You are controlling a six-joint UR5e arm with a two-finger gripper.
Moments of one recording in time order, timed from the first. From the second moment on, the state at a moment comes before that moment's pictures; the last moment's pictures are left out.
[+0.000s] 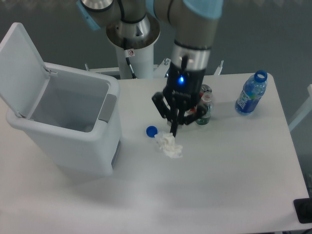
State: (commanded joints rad) arm 2.54 -1.60 -1.58 -1.02 1.17 0.69
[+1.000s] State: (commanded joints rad) arm 2.26 -1.45 -1.71 -1.04 1.17 0.61
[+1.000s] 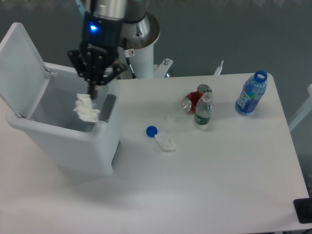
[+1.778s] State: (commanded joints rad) arm 2.23 -1.44 -1.75 -1.09 1.17 0.62
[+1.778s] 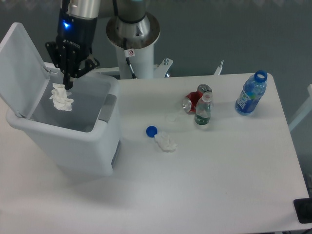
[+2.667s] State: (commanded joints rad) arm 2.27 -1.43 -1.73 -1.08 1.19 0.63
